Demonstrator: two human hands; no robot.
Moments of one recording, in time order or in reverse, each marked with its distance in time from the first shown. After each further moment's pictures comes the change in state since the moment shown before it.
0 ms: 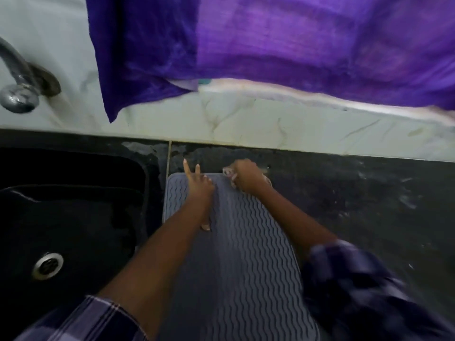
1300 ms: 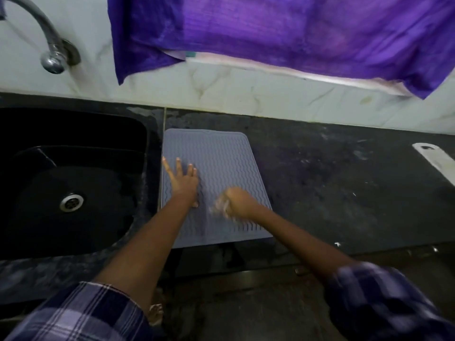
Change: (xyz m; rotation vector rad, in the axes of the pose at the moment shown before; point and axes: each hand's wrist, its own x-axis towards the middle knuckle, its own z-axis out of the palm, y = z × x) left_hand -0.175 0.044 0.080 -0.015 0.053 -0.093; right_hand -0.256 -0.029 0.056 0.119 -0.202 -0.208
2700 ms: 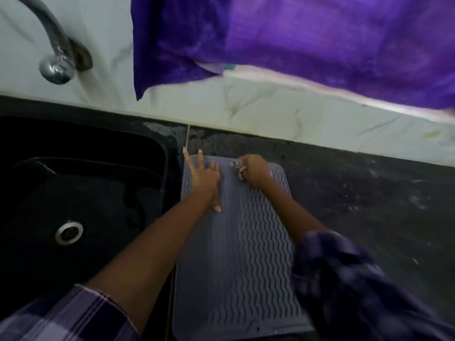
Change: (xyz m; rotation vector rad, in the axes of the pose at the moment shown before) left_hand 0.154 -0.046 -0.039 -0.073 0.019 0.003; right_hand 0.228 0.041 -0.091 -0.054 0.361 0.244
